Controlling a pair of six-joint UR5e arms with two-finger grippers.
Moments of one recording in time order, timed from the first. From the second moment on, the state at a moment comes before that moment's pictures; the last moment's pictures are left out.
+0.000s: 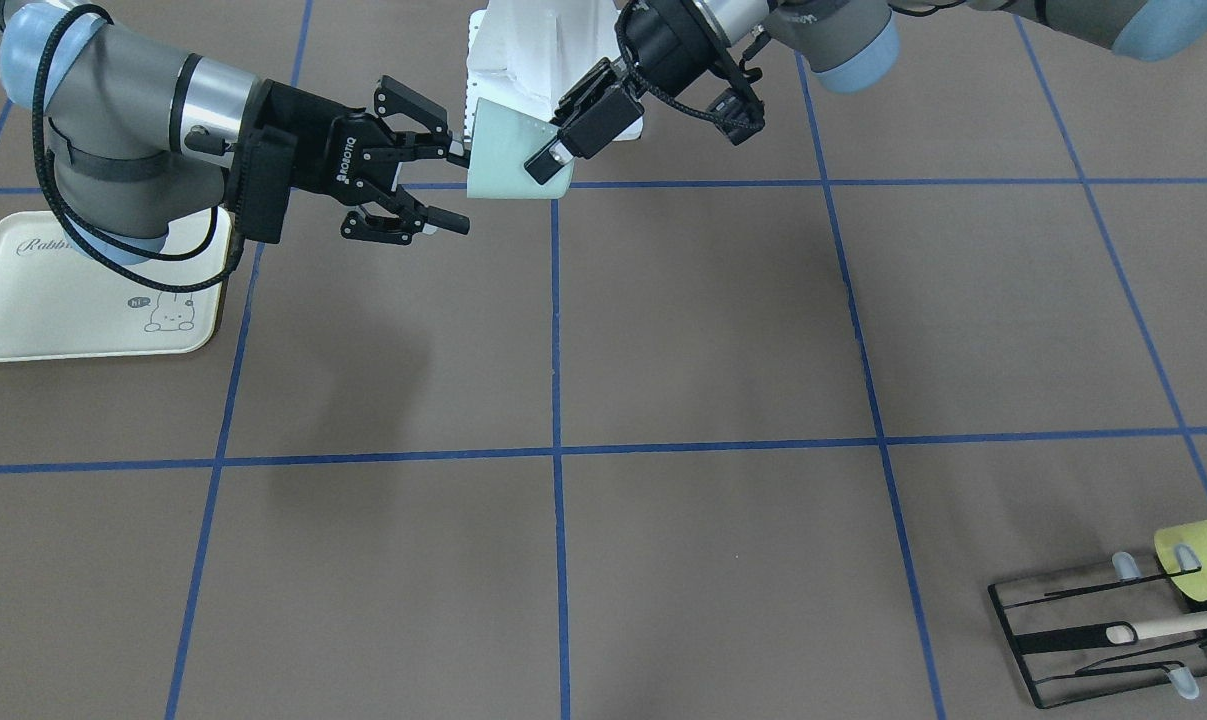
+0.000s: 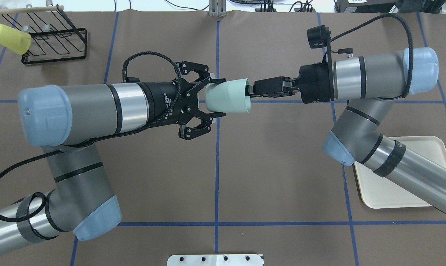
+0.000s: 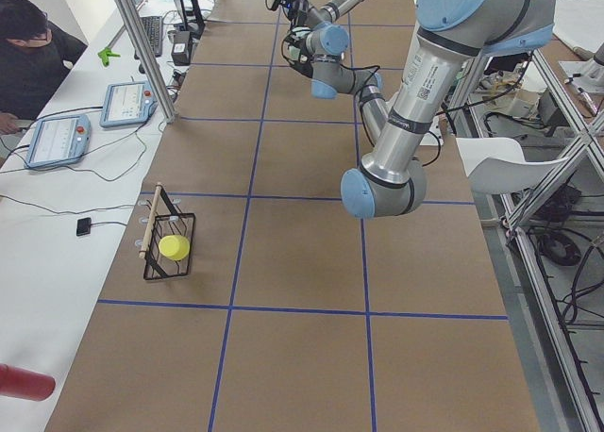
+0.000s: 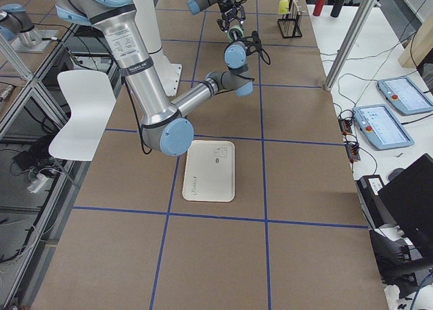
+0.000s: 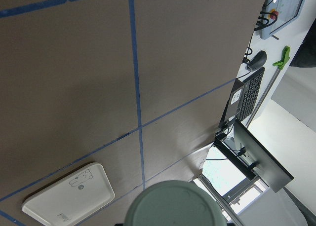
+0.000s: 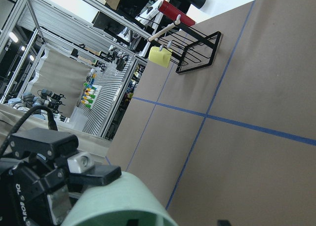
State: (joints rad) left arm -0.53 -2.13 -1.91 -2.42 -1.69 -2.76; right arm 0.77 -1.09 1.60 -0.07 2.17 1.45
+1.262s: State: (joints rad) left arm -0.53 -2.13 -1.90 -2.42 -1.69 -2.77; right arm 0.75 -1.09 1.60 -0.06 2.16 1.45
